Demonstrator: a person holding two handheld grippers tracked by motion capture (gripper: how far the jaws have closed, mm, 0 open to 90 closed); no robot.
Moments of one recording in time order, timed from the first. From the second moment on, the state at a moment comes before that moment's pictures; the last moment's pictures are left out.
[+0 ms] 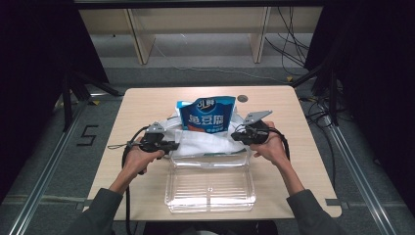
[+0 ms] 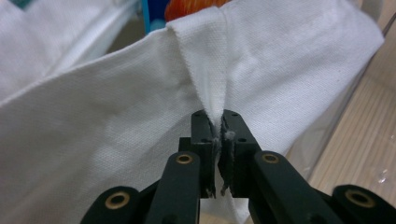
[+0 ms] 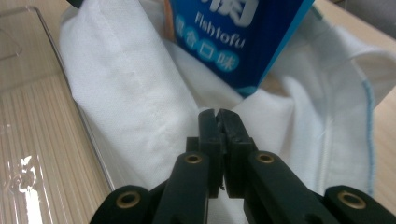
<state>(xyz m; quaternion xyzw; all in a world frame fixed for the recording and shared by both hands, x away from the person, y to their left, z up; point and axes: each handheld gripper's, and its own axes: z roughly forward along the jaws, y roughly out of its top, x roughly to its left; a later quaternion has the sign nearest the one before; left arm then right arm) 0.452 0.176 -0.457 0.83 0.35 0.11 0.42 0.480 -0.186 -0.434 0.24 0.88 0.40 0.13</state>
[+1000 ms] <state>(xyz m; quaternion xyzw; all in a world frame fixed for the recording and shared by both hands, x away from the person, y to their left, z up) 0.461 0.192 -0.440 0.84 0.34 0.12 0.40 0.495 -0.210 -0.427 0.28 0.85 0.43 0.11</state>
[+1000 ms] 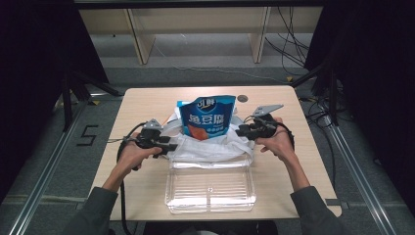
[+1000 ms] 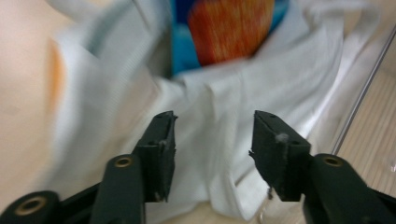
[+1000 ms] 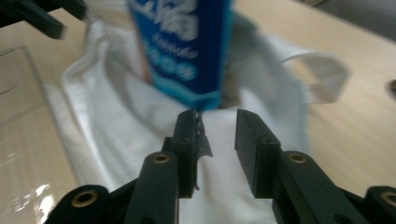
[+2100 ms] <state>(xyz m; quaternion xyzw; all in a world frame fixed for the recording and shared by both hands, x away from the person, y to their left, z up) 0.566 0.189 -0.493 0.77 0.49 0.10 0.40 0.568 -0.200 -0.496 0.38 0.84 0.38 0.13</state>
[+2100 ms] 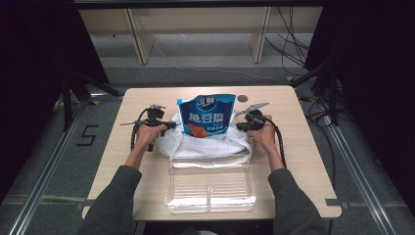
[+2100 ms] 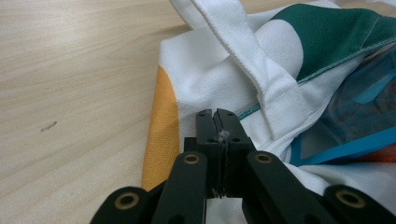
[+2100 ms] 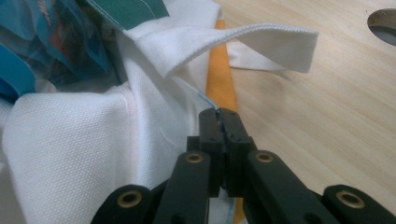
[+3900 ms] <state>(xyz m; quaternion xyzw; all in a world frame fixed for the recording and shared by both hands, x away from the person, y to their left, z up) 0.378 0.214 -0.458 0.78 0.39 0.19 0.45 0.495 -0.210 -0.396 0.33 0.83 0.42 0.17</state>
